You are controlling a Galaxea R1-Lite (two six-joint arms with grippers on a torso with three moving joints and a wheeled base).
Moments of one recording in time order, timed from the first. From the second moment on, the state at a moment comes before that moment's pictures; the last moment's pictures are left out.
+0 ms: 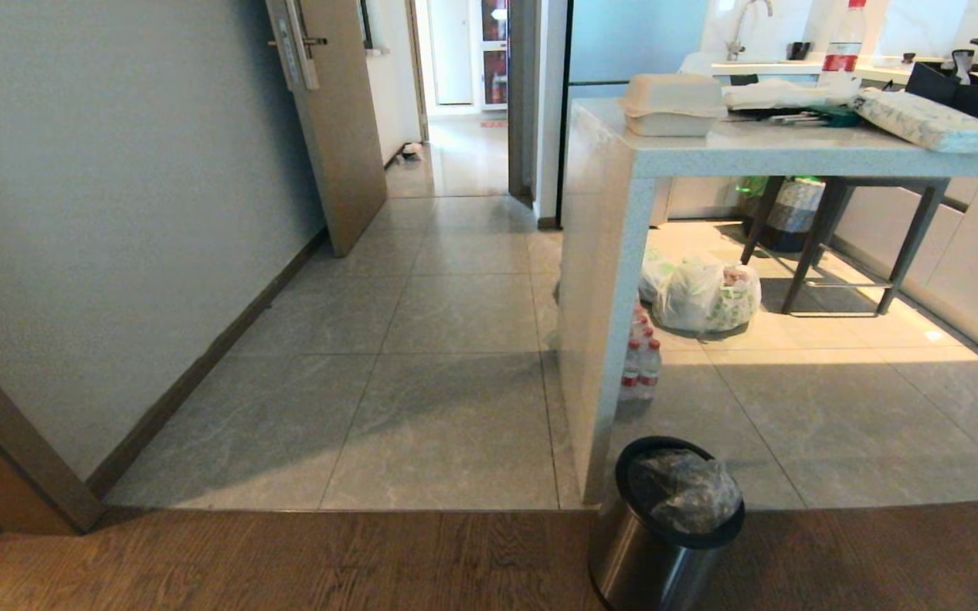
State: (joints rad) left arm 0.00 0.00 0.00 0.01 0.00 0.01; right arm -0.01 0.00 0.00 0.00 -0.01 0.01
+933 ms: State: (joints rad) left arm 0.00 0.00 0.00 0.01 0.00 0.01; right arm -0.01 0.00 0.00 0.00 0.00 0.01
